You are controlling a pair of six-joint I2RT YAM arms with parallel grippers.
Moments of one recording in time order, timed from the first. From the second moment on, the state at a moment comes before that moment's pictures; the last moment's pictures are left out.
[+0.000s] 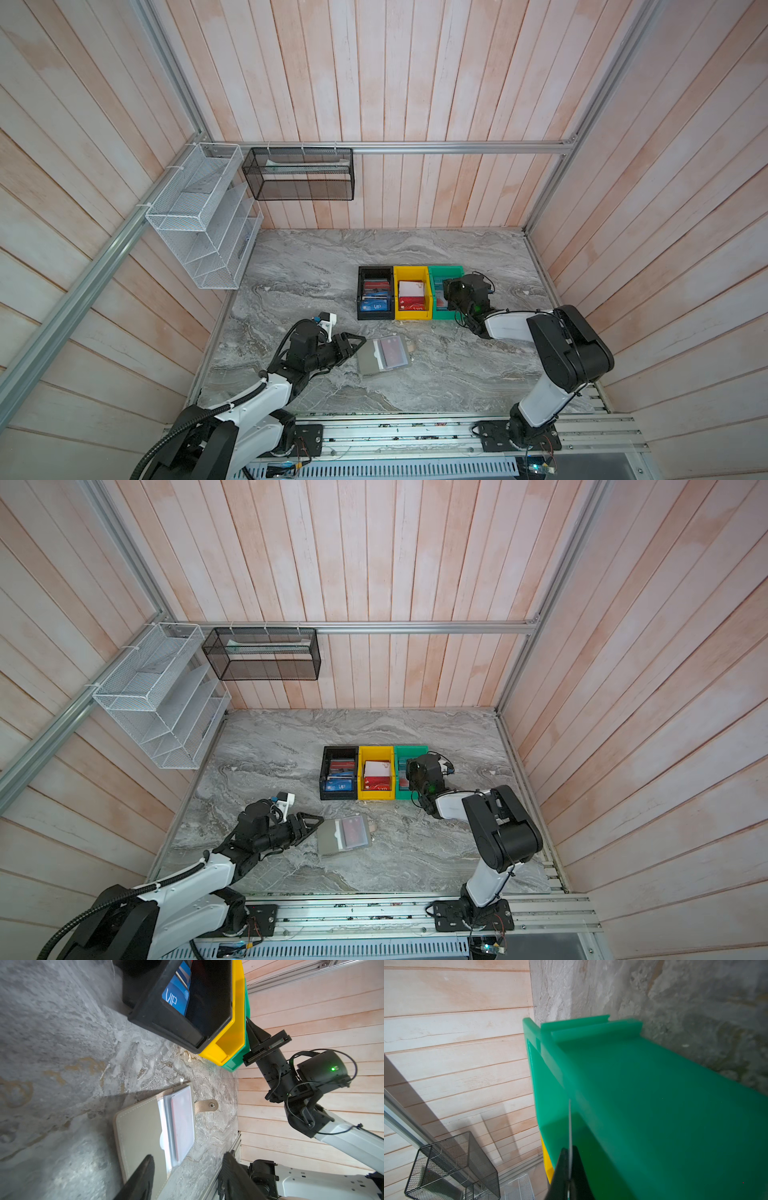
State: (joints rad) left arm -0.39 1.07 0.20 0.33 0.57 -0.98; right arm 0.37 1.71 0.69 0.58 0.06 1.70
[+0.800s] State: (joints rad) left arm -0.39 1.07 0.20 0.33 0.57 -0.99; right arm 0.34 1.81 0.76 0.62 -0.01 1.71
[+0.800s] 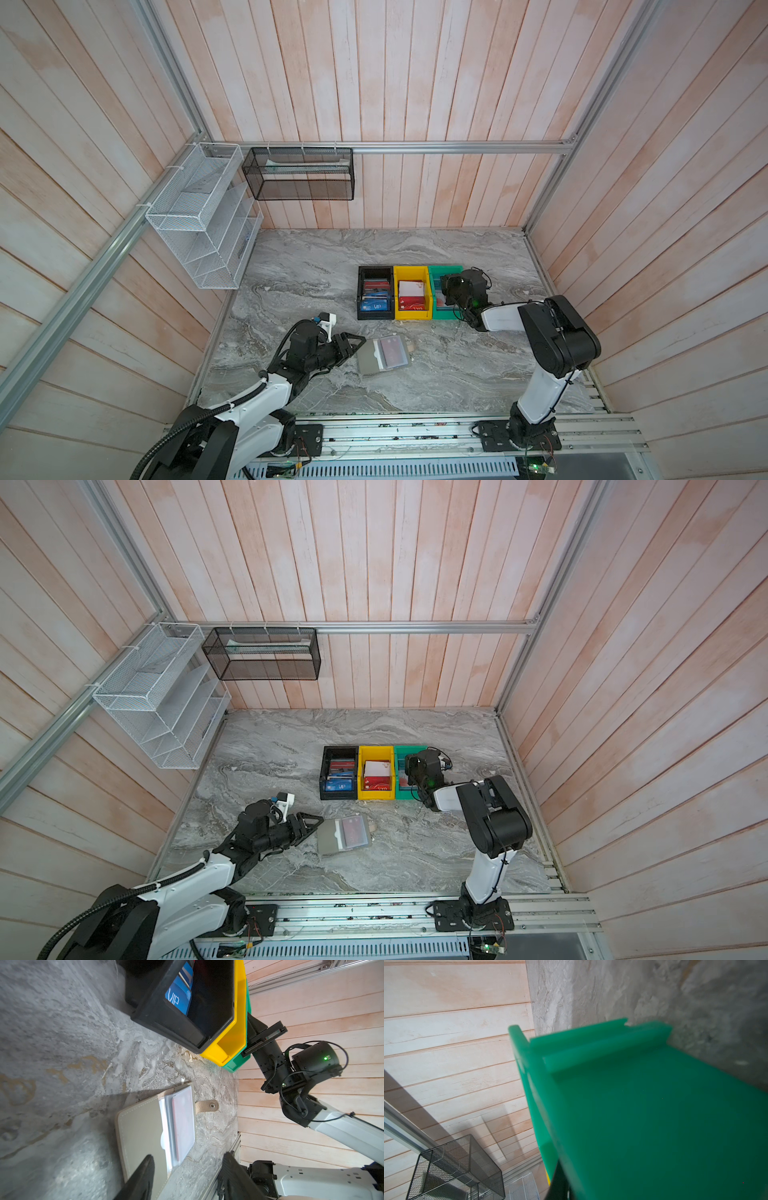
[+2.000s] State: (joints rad) left arm -0.39 1.07 0.20 0.33 0.57 -0.99; right arm 0.33 1.77 0.77 0.55 -0.07 1.69
